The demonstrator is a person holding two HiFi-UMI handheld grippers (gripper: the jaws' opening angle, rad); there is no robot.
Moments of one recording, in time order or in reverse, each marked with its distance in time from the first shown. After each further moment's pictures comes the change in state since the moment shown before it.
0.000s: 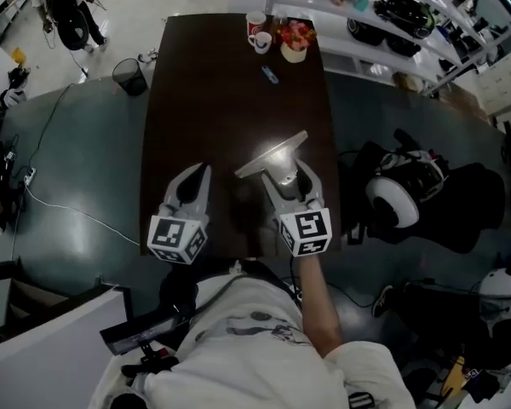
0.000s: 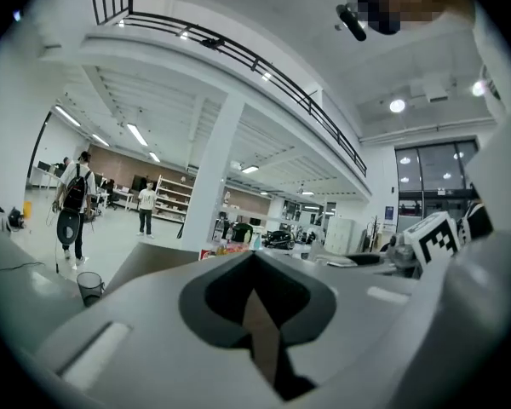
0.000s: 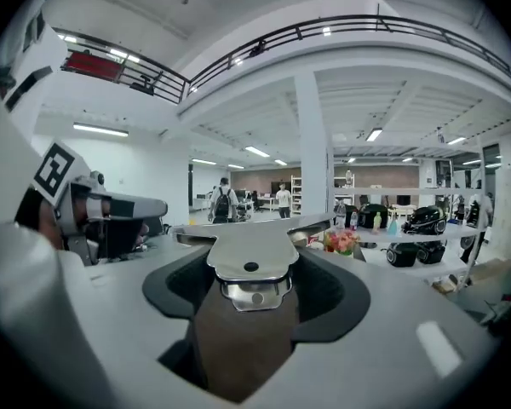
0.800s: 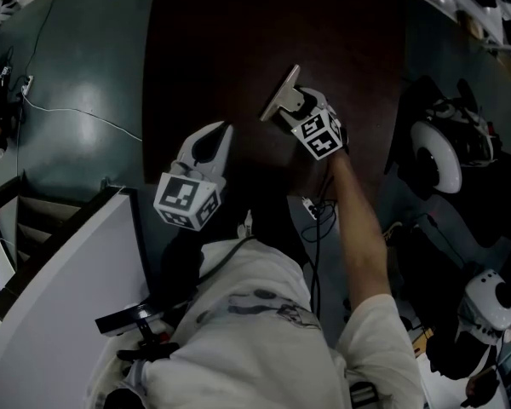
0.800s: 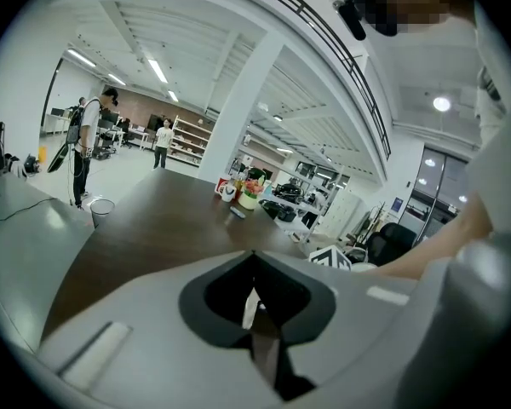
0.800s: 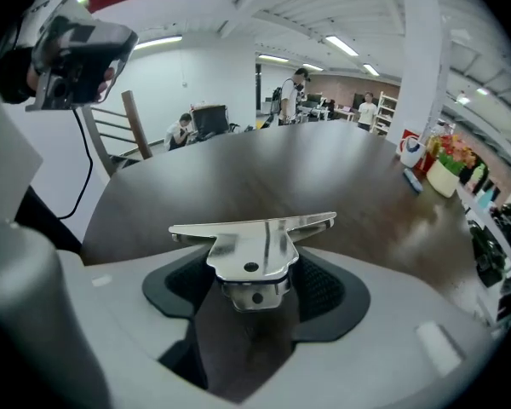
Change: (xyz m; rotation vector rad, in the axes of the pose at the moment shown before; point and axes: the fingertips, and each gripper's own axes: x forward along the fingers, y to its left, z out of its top) left arm -0.030 0.018 -0.132 -0.193 0.351 0.044; right arm 0.101 0.025 -0.283 -0.294 0.672 0.455
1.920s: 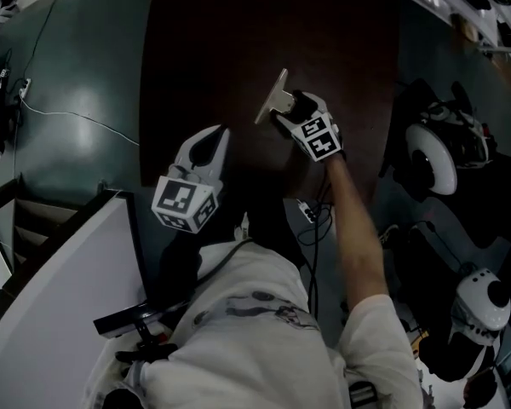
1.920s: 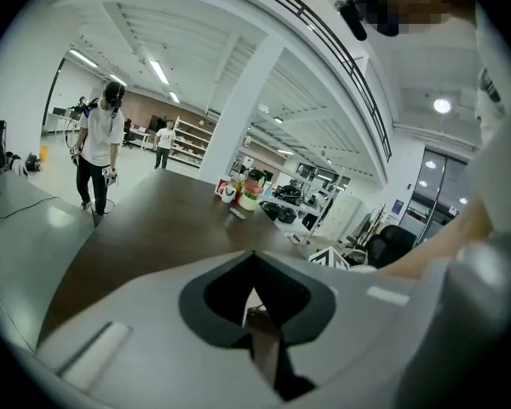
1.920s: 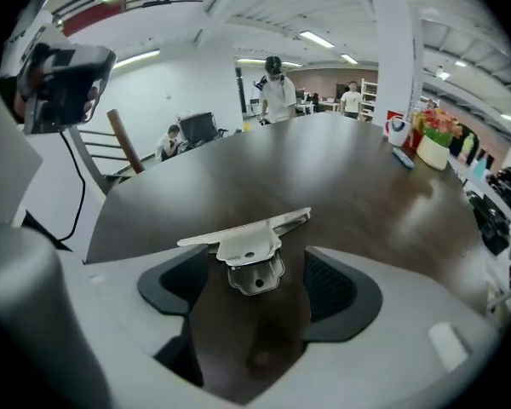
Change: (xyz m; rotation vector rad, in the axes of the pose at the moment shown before) left arm -0.001 -0.003 0.004 -0.008 -0.016 0.001; right arm -0.004 -0.007 -0.007 0.129 -0.018 0.003
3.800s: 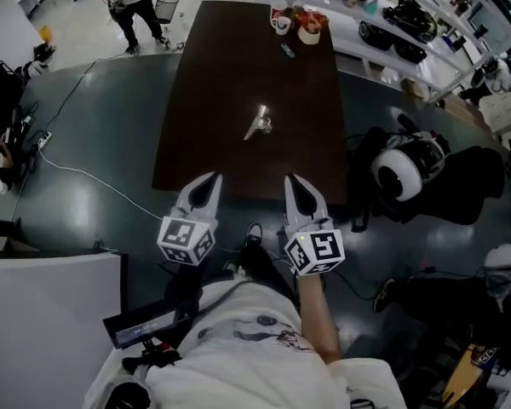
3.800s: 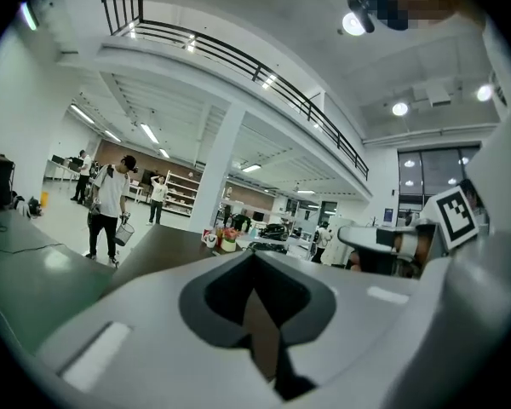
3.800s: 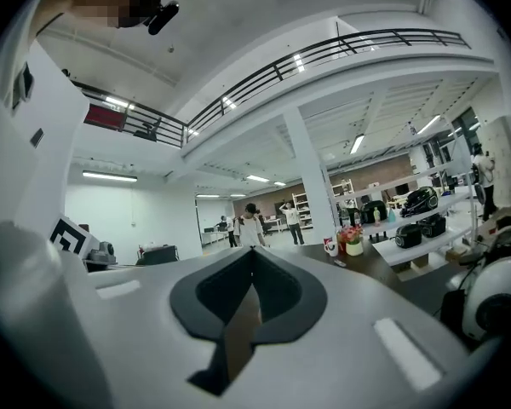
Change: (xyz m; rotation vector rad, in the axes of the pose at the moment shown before) left arm -0.168 -0.102 -0.012 0.157 -0.315 -0.027; right arm -0.344 0.212 0.069 0.296 -0.920 -0.332
